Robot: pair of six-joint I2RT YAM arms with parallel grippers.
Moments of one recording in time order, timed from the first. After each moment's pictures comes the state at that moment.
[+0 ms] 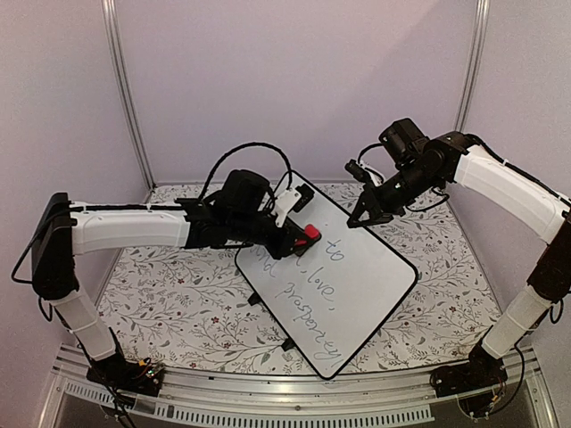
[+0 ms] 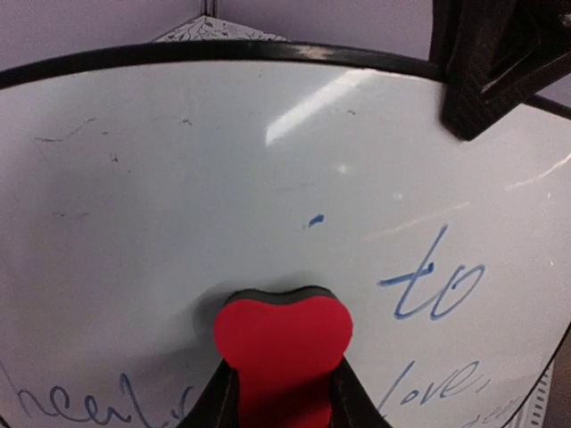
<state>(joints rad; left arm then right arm) -0.91 1.71 1.23 -0.09 0.21 -0.03 0.64 1.61 1.61 -1.03 -0.46 0.22</state>
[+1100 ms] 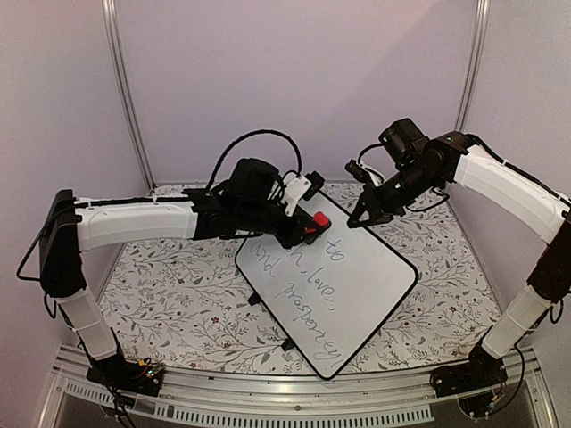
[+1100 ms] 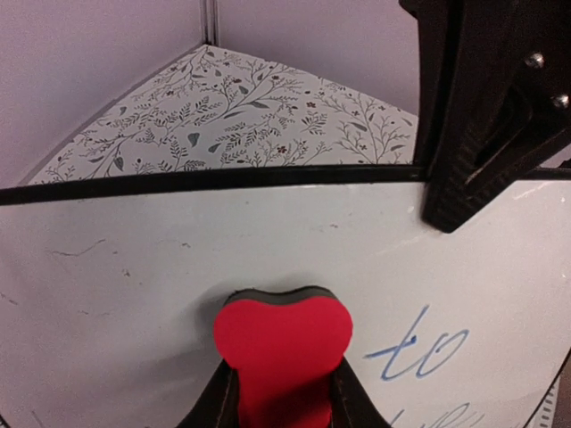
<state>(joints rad) -0.92 1.76 1.36 -0.12 0.18 0.00 0.64 1.61 1.61 -1.03 -0.46 0.22</state>
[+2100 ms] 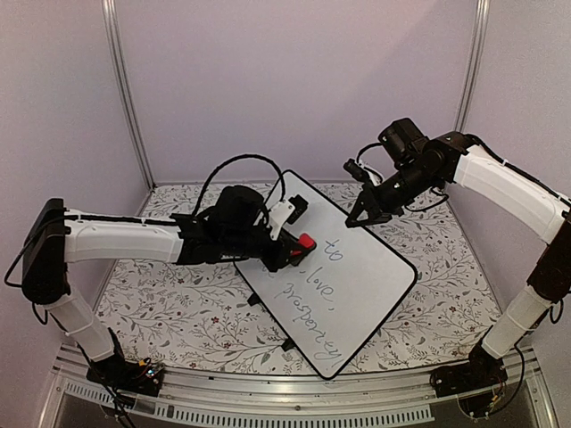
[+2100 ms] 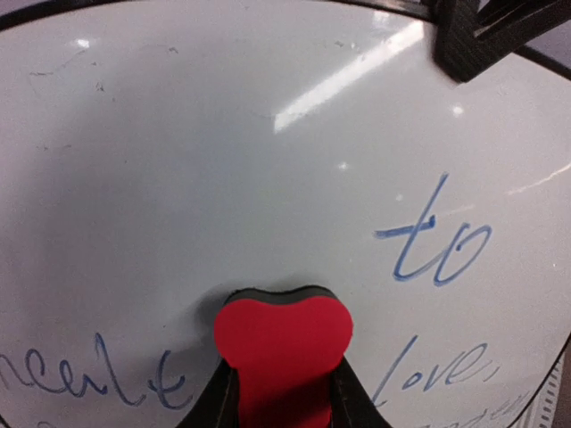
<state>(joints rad) -0.94 1.65 1.09 0.01 0.13 -0.07 0.64 1.61 1.61 -1.02 -0.47 0.22</state>
